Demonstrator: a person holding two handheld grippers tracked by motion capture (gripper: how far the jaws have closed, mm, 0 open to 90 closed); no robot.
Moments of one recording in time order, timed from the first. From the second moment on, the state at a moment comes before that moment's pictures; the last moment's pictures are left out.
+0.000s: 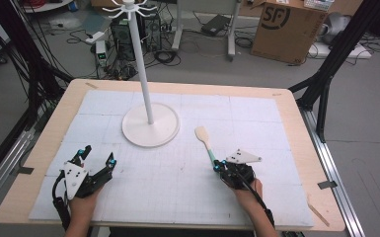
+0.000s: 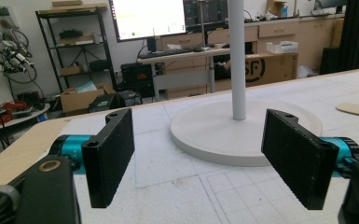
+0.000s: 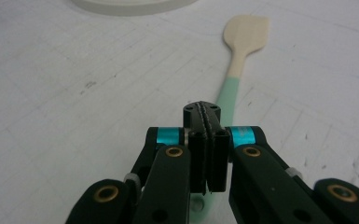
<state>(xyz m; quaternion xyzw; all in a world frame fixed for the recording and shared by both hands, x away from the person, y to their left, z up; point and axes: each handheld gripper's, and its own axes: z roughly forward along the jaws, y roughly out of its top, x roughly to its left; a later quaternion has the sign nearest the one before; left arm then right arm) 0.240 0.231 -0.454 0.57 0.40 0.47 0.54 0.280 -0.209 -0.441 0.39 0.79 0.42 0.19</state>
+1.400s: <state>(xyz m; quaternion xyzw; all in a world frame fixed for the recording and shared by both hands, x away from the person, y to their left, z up) 0.240 0.231 -0.454 0.58 0.40 0.47 0.54 0.268 -0.206 -0.450 0.41 0.80 0.39 0.18</state>
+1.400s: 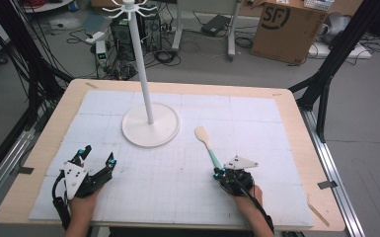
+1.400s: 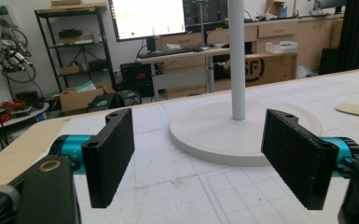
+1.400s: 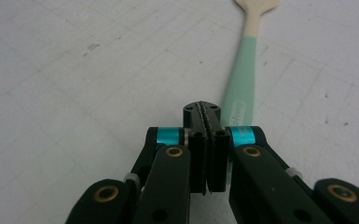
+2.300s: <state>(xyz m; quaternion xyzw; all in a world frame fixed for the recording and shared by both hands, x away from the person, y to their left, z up) 0.240 0.230 -0.454 0.58 0.40 0.47 0.53 0.291 -0.247 -0.440 0.47 0.75 0.42 0.20</state>
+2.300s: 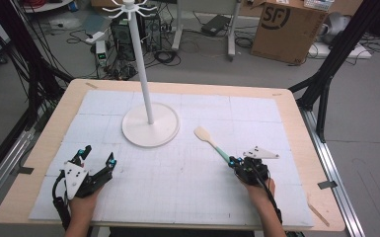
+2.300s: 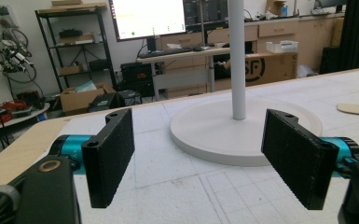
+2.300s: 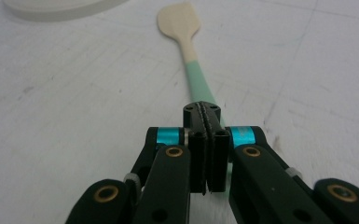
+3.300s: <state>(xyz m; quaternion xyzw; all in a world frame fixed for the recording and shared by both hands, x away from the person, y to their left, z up) 0.241 0.230 -0.454 0.58 0.40 0.47 0.53 0.373 -0.214 -0.433 0.49 0.76 0.37 0.18</state>
